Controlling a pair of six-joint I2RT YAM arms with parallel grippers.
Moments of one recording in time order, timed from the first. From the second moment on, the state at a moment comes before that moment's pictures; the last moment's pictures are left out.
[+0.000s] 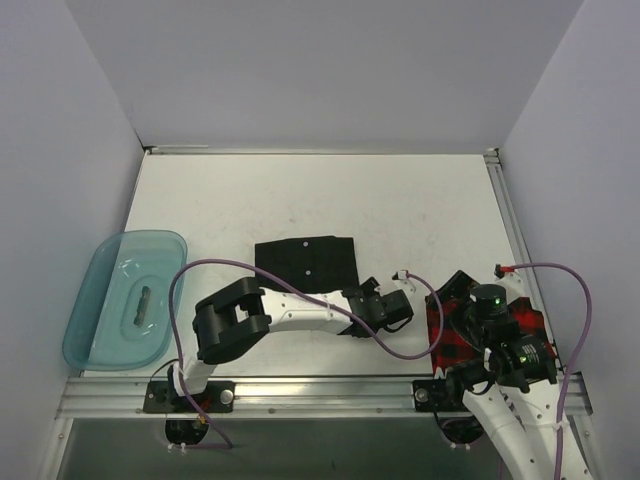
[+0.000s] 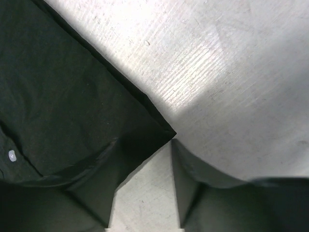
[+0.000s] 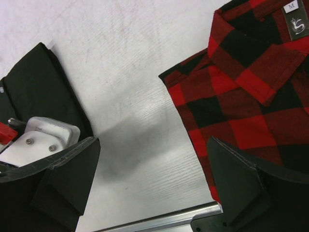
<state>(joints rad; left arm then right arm) -1.30 2.03 1.44 -0.51 -0.62 -0.24 0.28 0.39 0.59 -0.96 0.23 0.78</state>
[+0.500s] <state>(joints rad) -1.28 2.04 1.38 -0.47 -0.64 -0.27 0.28 0.55 0.67 -0.97 0.25 0.75</state>
